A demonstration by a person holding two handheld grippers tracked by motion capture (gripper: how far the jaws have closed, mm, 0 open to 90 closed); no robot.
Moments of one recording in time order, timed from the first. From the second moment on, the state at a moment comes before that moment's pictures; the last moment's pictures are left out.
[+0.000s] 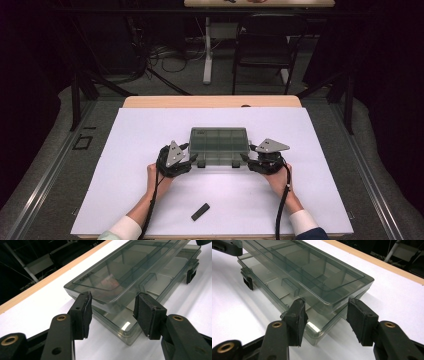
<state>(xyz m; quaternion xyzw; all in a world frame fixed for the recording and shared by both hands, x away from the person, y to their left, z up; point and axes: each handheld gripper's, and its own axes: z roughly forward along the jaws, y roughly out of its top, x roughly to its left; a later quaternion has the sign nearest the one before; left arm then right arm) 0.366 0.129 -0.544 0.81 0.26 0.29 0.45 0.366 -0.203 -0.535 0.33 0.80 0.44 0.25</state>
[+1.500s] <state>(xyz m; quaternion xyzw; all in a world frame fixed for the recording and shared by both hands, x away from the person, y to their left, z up) 0.371 0.133 -0.524 0.79 0.25 0.30 0.47 0.362 -0.197 -0.514 0.32 0.78 0.45 0.31</state>
